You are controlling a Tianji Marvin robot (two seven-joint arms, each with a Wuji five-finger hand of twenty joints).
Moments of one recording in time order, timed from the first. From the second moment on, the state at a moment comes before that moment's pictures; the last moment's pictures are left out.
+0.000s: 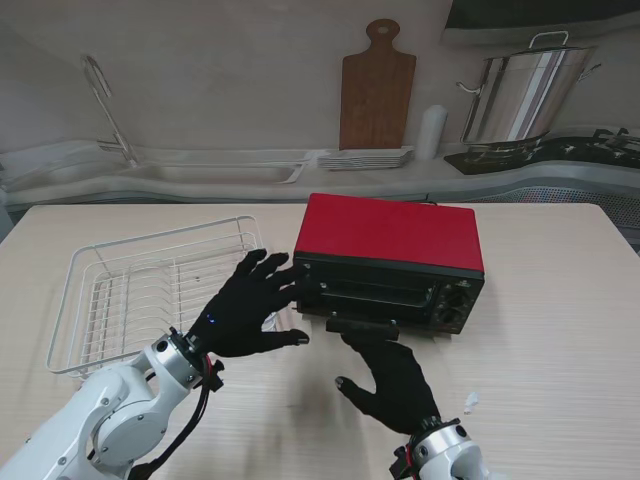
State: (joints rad) left arm 1.69 -1.07 -1.25 -1.87 0.98 -0.44 0.15; right arm -2.02 -1.11 1.17 -1.97 -0.74 0.04 -0.21; left_hand 0.67 -0.11 0.13 -0.03 0.28 0.01 0.28 0.32 0.36 0.13 0.13 0.34 0.18 0.22 0.13 0.40 -0.03 0.30 0.17 0.54; right_hand 0.35 -0.22 0.76 0.08 0.33 0.15 0.25 0.20 0.43 0.03 -0.01 0.03 0.26 -0.14 0.02 0.05 -0.04 -0.02 0.68 0.06
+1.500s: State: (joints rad) left arm 1.80 -1.08 -1.27 -1.92 0.86 -0.38 0.14; right arm -2.02 -1.15 1.23 -2.00 -0.63 -0.03 -0.32; left_hand 0.67 -0.11 0.13 -0.03 0.28 0.01 0.28 0.32 0.36 0.13 0.13 0.34 0.16 0.22 0.13 0.40 -0.03 0.30 0.17 0.54; right_hand 0.35 -0.27 0.79 0.08 0.33 0.11 0.33 0.19 0.55 0.09 -0.01 0.03 0.26 -0.02 0.09 0.11 0.00 0.05 0.76 0.11
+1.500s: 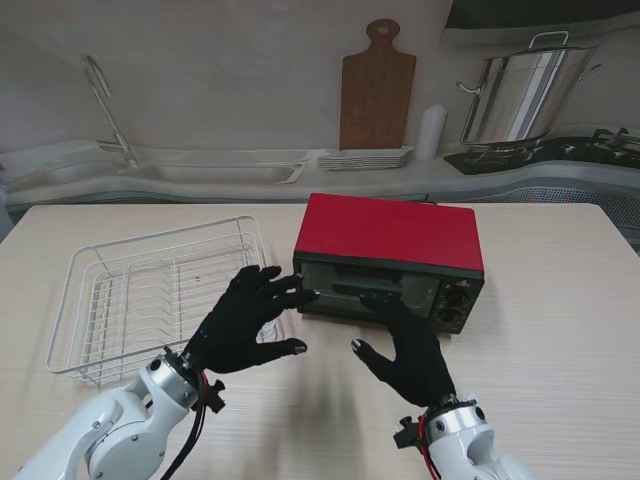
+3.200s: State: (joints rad) left arm 1.83 -1.16 -1.11 -1.70 0.23 -0.34 0.21; right arm -1.89 -1.16 1.19 -1.73 -0.17 -0.35 -0.17; left_hand 0.69 -0.11 0.14 -0.02 0.19 0.03 0.29 0.29 0.20 0.13 0.09 0.30 0.05 0.20 0.06 0.37 -0.07 0.27 0.12 0.45; right_hand 0.30 -0.28 0.81 0.08 0.20 -0.08 0.40 0.19 0.27 -0.05 0.30 0.20 0.20 -0.12 0.08 0.11 -0.06 -0.02 0.65 0.05
